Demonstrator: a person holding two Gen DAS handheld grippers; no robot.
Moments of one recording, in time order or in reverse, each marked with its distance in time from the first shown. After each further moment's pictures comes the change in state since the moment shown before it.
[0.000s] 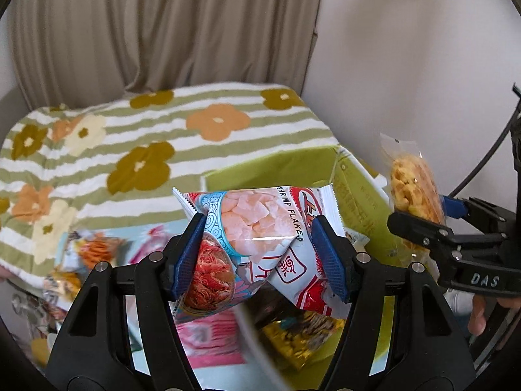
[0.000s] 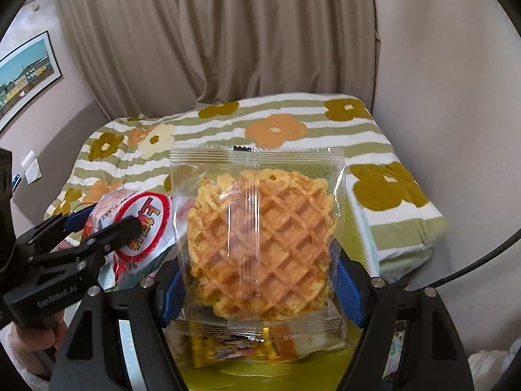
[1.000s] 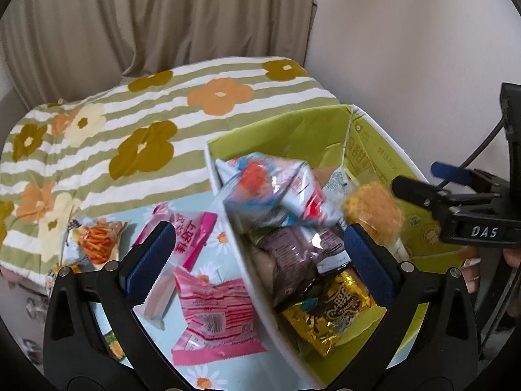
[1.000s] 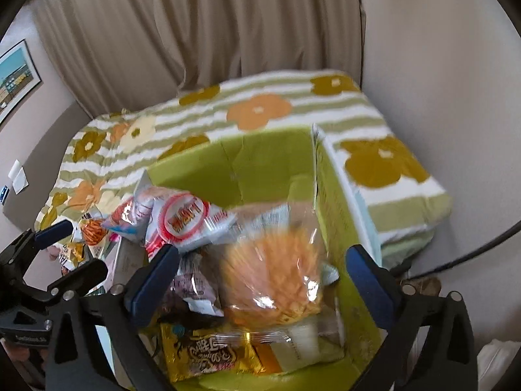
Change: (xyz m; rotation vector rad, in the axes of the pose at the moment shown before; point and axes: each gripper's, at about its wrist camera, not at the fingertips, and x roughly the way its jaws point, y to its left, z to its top) left arm 0.014 0.016 -0.026 0.059 0.093 0.035; right arm 0.039 -0.024 -0.004 0.041 0.015 -0.031
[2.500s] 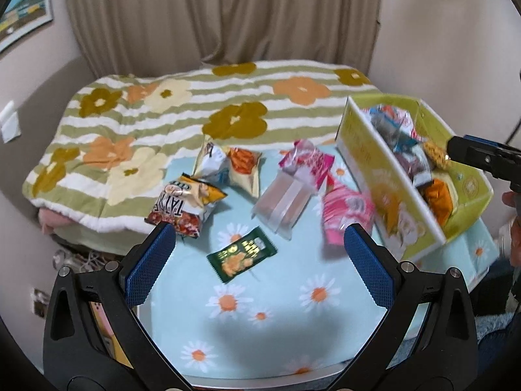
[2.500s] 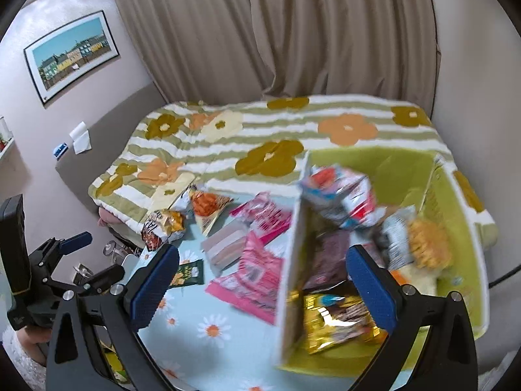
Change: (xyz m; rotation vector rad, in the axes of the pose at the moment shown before) left arm -0.124 0.152 -0.136 -0.119 -0.025 0.183; right arm -0.043 0.165 -0.054 -0.154 -0.009 0.220
